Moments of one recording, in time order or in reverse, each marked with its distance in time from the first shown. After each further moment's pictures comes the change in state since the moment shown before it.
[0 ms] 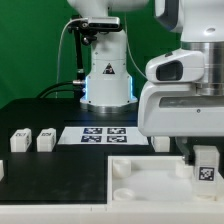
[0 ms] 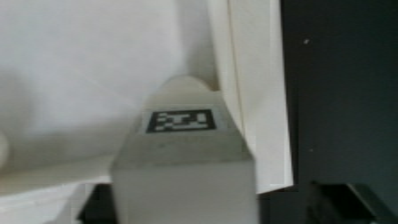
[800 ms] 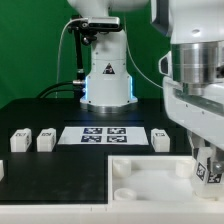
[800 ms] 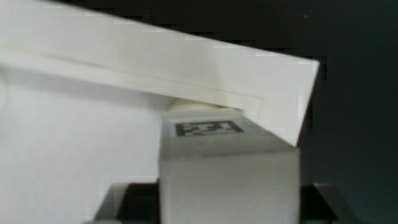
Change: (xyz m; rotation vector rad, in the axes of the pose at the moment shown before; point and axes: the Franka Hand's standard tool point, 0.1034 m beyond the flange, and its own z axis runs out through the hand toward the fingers) arm -0.001 0.010 0.003 0.066 0.023 1.133
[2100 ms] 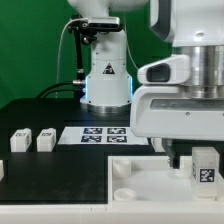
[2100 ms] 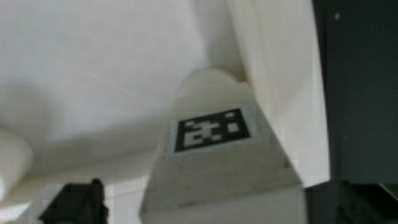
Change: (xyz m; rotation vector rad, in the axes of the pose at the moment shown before) arm 0.002 -0.001 0.003 -0.037 0.068 -1.375
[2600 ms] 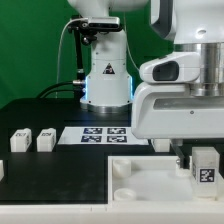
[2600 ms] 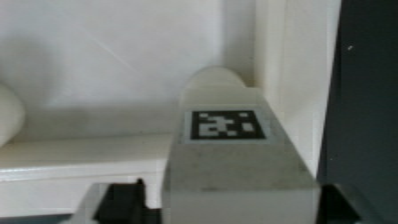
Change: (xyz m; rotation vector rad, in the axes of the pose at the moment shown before) arm 0.000 0.001 -0.001 0.004 -0.002 0.001
